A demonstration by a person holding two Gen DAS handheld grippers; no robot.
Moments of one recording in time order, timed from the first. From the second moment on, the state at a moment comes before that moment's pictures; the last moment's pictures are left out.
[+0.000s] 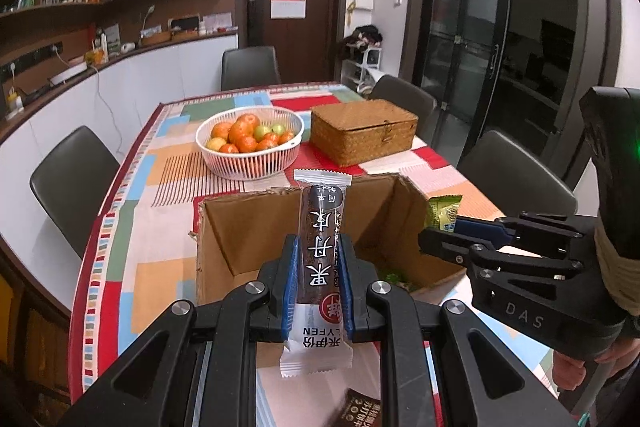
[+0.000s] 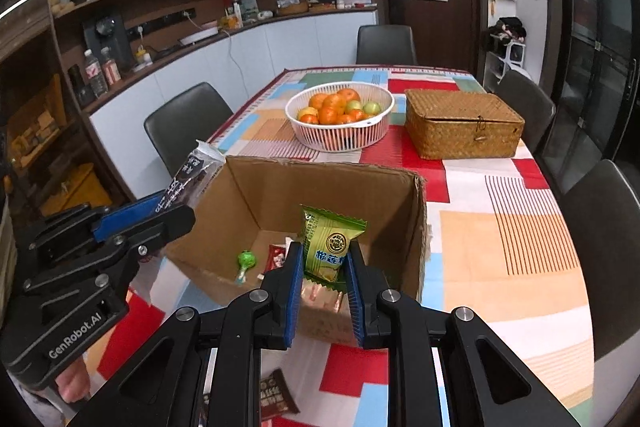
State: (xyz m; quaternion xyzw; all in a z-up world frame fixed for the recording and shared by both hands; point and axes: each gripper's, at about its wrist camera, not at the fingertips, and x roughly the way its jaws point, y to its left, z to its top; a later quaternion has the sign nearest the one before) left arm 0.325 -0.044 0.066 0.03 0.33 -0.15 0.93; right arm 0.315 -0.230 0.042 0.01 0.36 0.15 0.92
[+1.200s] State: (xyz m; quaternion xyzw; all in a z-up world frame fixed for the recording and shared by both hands) left arm 0.204 -0.049 0.044 0.08 0.30 -0.15 0.94; right arm 0.197 -0.242 0.030 0.01 0.31 0.09 0.95
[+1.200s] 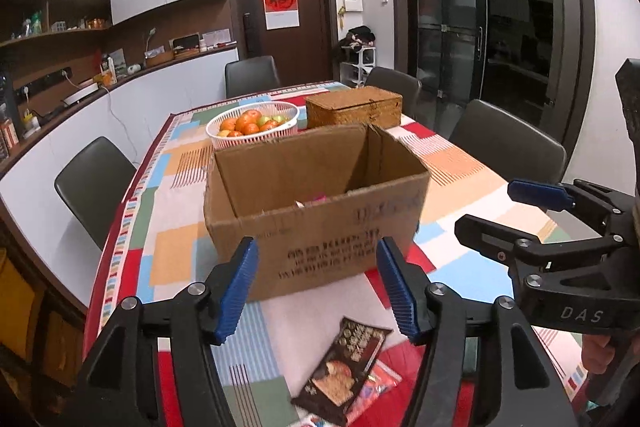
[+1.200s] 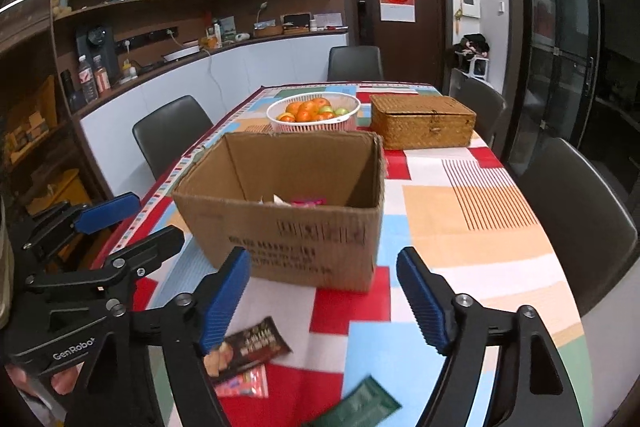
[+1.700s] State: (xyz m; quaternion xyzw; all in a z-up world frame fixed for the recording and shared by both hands) left arm 0.157 -0.047 0.008 0.10 0.32 -0.15 0.93; right arm 0.149 -0.247 -0.011 0.01 0.36 0.08 0.93
